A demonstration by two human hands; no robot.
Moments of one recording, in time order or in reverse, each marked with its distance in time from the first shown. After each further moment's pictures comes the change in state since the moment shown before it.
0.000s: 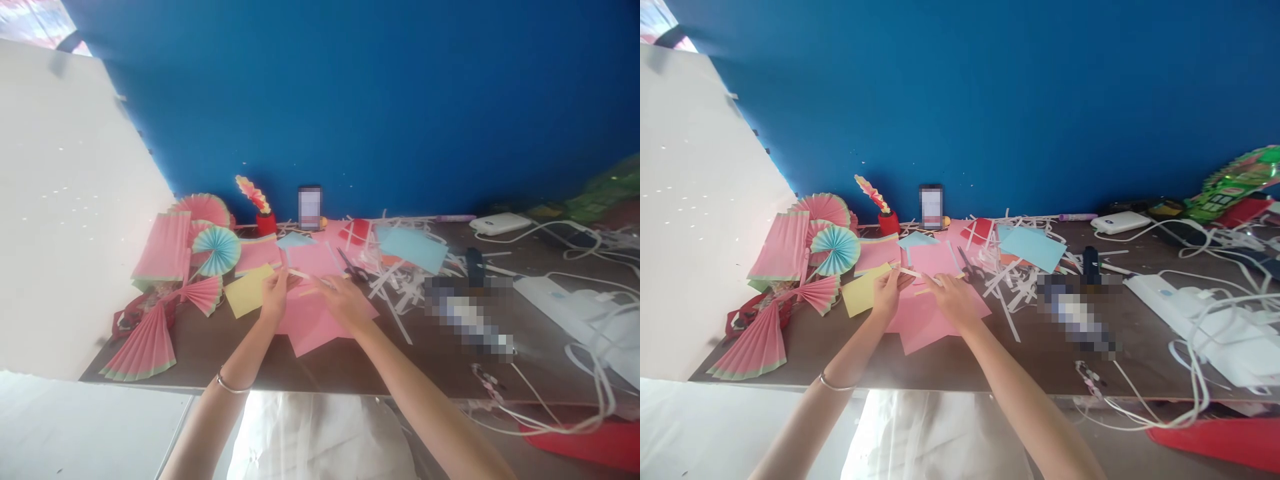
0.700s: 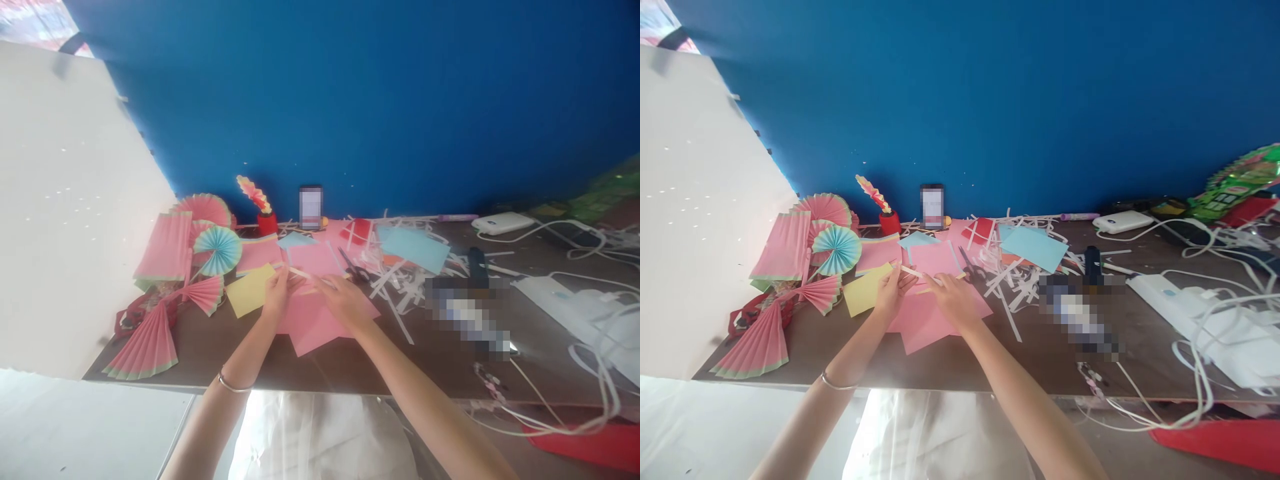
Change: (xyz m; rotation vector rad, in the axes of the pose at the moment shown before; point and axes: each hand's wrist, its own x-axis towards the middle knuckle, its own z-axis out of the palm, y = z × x) left_hand 0.000 0.004 0.001 -0.159 0.001 -0.132; right_hand 0.003 -0.002 -0.005 0.037 -0.042 0.016
